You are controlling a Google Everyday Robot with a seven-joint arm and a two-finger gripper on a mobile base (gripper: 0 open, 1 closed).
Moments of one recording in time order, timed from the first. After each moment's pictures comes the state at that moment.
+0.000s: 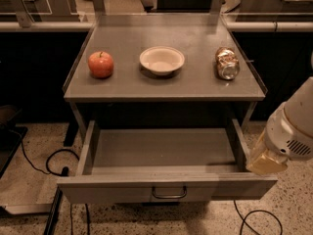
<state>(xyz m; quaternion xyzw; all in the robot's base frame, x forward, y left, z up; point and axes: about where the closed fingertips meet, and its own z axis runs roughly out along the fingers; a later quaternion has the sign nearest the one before) 0.369 -0.214 0.827 -0.53 0.84 0.07 0.07</state>
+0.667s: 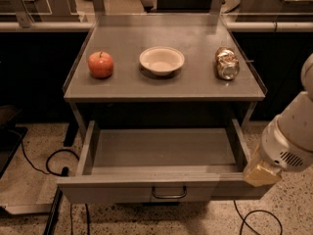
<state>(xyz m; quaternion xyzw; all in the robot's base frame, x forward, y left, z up) 0.357 -0.212 0.803 -0.52 0.85 0.09 0.05</state>
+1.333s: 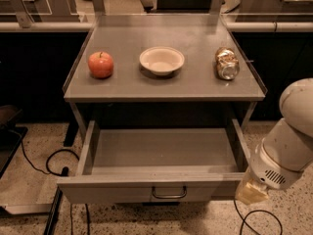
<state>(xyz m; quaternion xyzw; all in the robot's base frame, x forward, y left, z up) 0.340 -0.209 0.744 -0.50 0.86 0.12 0.01</state>
